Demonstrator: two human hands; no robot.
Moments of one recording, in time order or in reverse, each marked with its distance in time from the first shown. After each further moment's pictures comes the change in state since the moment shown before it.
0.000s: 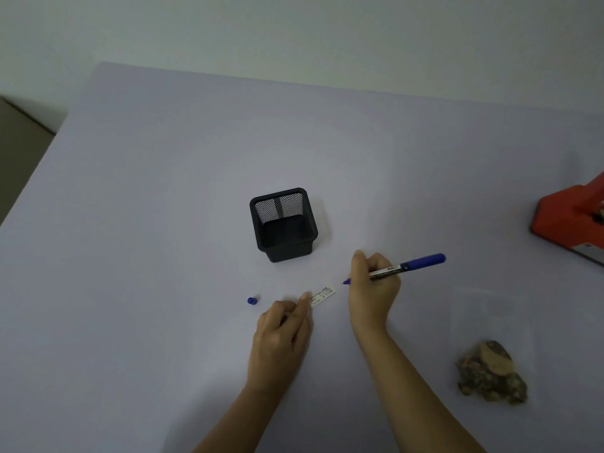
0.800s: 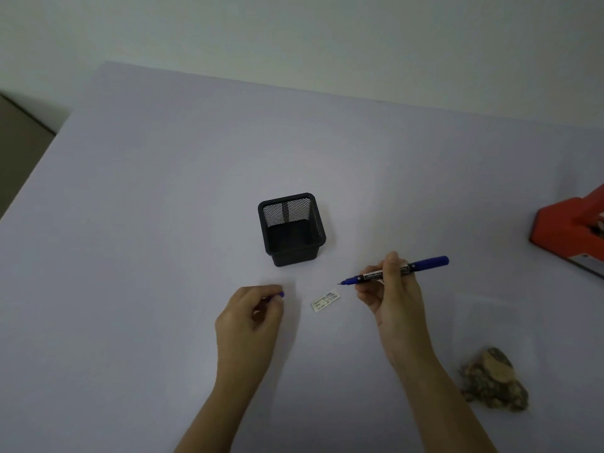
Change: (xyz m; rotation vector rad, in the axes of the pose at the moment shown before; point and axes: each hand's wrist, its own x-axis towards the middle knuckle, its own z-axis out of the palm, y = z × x) left_hand 0.043 0.020 -0.071 -0.282 -0.013 -0.537; right_hand -0.016 -0.060 -0.026 0.269 -0.206 0.351
